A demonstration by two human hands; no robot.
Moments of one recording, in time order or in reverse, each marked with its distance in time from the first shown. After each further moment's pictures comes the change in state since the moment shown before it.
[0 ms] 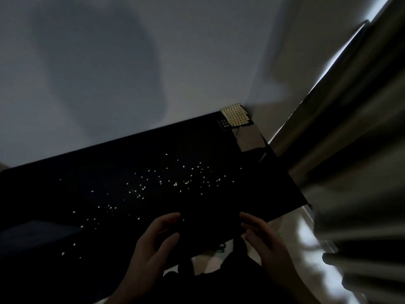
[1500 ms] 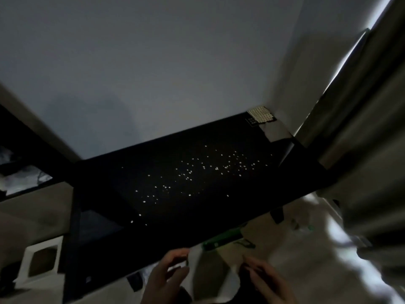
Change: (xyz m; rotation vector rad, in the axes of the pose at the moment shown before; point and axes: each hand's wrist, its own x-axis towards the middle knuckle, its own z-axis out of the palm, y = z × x) left_hand -0.190 -0.099 -0.121 -0.015 0.055 -0.158; right_hand -0.202 0.098 0.162 0.086 0.001 0.131
